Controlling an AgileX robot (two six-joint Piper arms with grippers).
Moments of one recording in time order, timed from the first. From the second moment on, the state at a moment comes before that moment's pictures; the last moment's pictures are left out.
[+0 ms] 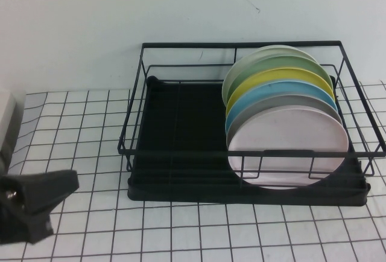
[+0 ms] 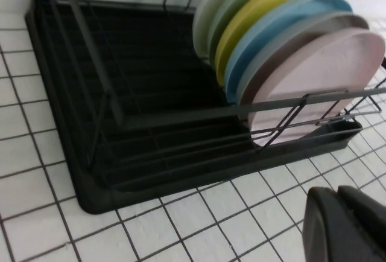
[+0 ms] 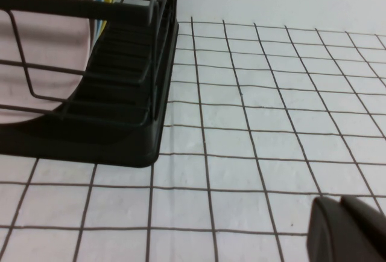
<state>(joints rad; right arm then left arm) -0.07 -0.02 0.02 0.04 0.41 -0.16 0.10 0.70 -0.54 -1.15 0.85 0.85</state>
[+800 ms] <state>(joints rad) -0.07 -0.02 0.02 0.04 0.41 -0.16 -0.42 1.60 -1.21 -1.18 0.79 1.26</state>
